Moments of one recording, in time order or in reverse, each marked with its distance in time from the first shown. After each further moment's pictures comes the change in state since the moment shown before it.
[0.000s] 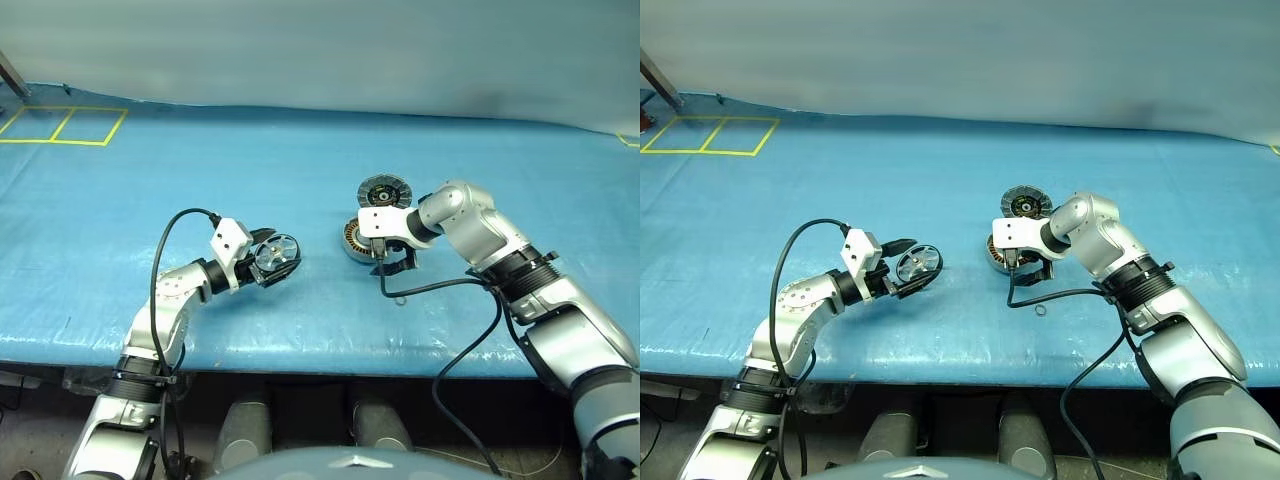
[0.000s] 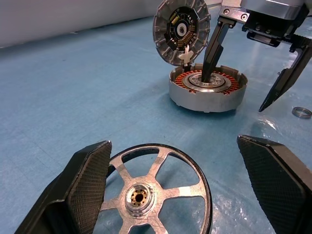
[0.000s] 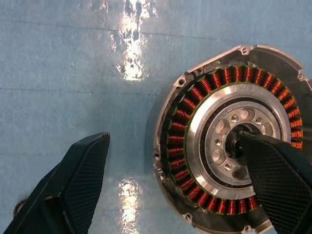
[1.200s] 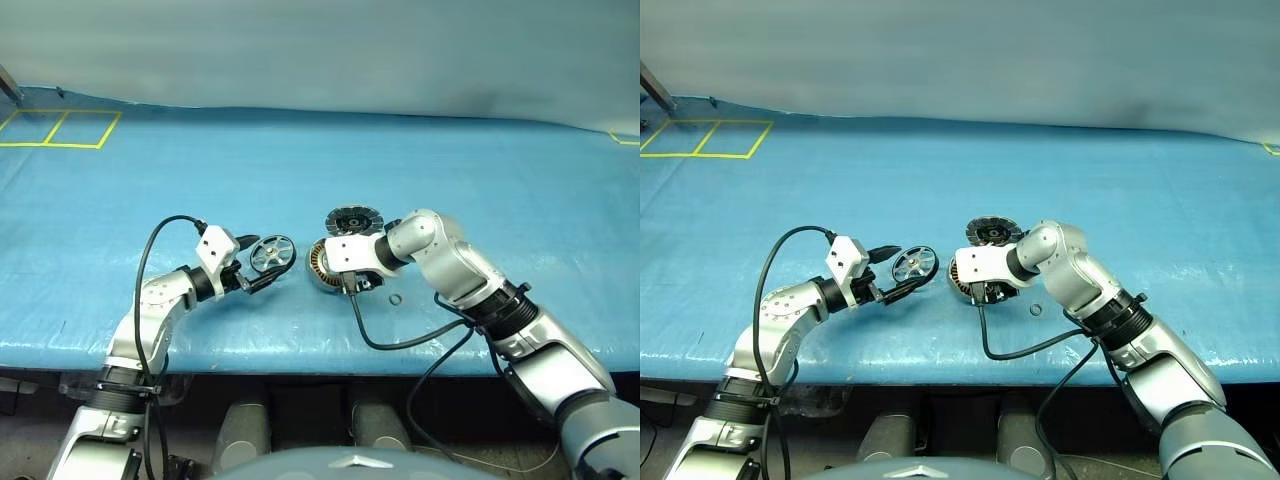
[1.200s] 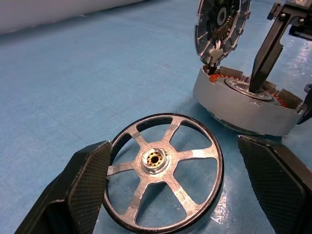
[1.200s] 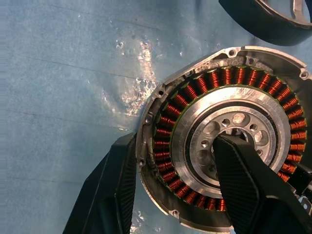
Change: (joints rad) left arm 0.058 0.064 0.021 -0.026 -0.001 0.004 0.018; right arm 0.182 0.074 -0.001 -0.402 -0.023 0.135 0.005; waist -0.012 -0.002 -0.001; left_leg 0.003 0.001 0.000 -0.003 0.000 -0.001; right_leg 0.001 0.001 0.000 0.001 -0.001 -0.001
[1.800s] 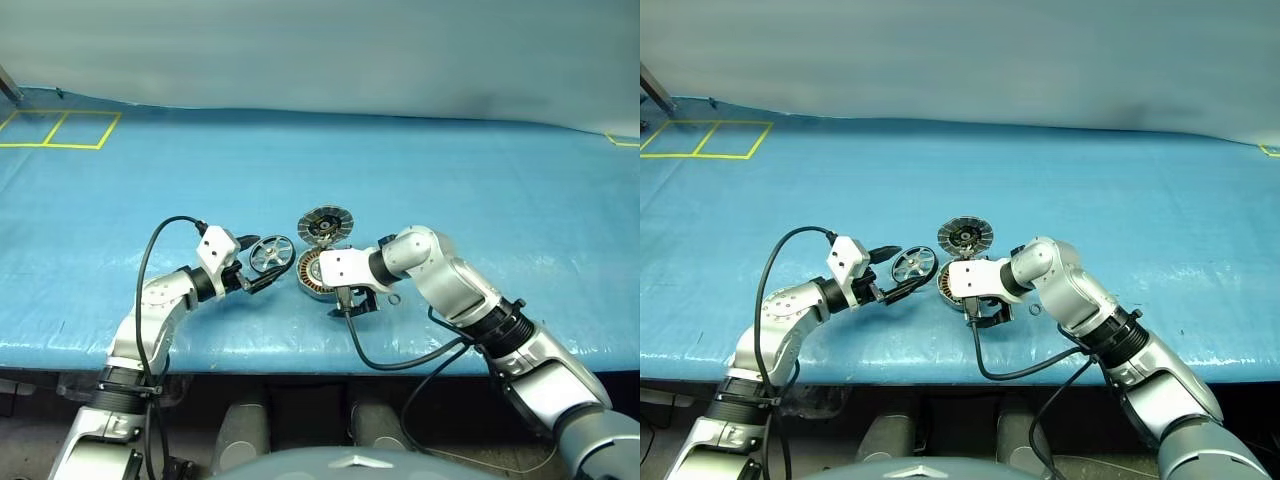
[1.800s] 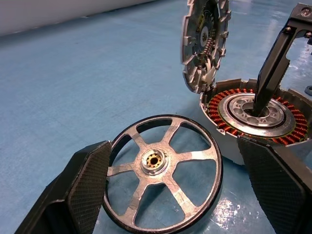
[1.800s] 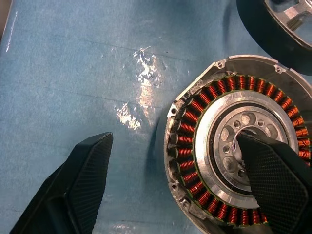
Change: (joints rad) left arm -0.001 -0.012 -0.007 0.000 0.000 0.003 0.006; right arm 0.073 0.024 -0.002 -0.074 0.028 0.024 -0.049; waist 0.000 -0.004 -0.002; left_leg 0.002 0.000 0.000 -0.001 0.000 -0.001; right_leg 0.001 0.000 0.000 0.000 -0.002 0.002
